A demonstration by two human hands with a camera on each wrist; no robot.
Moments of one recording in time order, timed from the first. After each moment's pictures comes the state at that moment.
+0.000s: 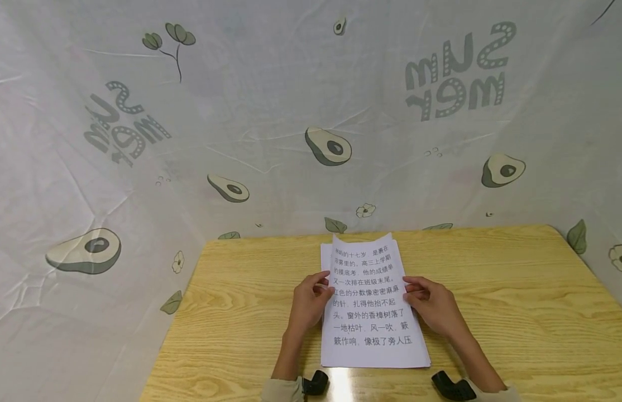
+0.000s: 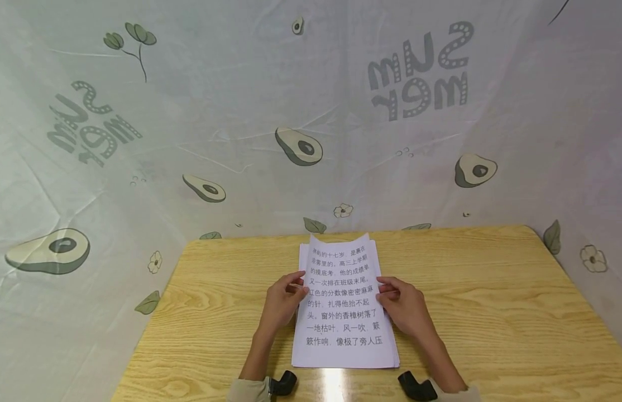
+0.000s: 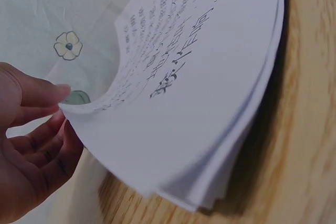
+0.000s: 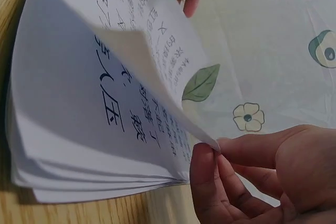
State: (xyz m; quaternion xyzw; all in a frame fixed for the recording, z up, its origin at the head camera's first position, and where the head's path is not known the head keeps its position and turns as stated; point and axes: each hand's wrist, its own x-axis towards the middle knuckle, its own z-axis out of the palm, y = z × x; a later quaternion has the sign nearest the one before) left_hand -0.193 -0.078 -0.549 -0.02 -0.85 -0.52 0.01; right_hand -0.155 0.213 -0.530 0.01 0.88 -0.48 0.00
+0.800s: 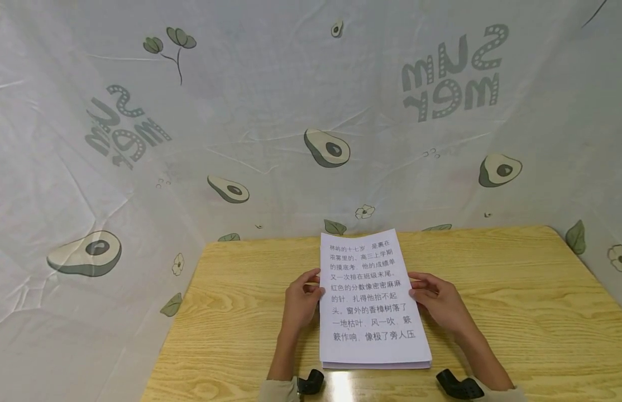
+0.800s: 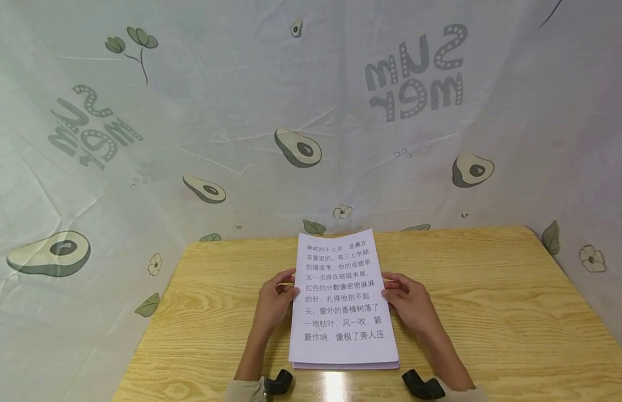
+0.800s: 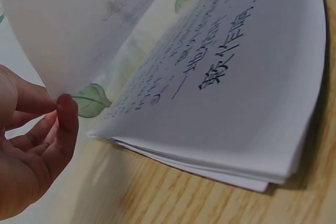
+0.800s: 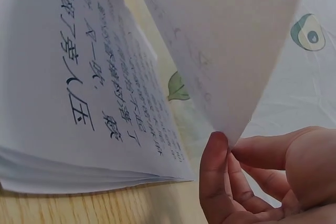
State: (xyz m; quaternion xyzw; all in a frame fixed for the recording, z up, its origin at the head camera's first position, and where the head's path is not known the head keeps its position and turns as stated) left_hand -0.197 -0.094 -0.549 0.01 -0.80 -0.60 0.01; right_hand -0.151 0.224 -0.528 0.04 0.81 -0.58 0.04
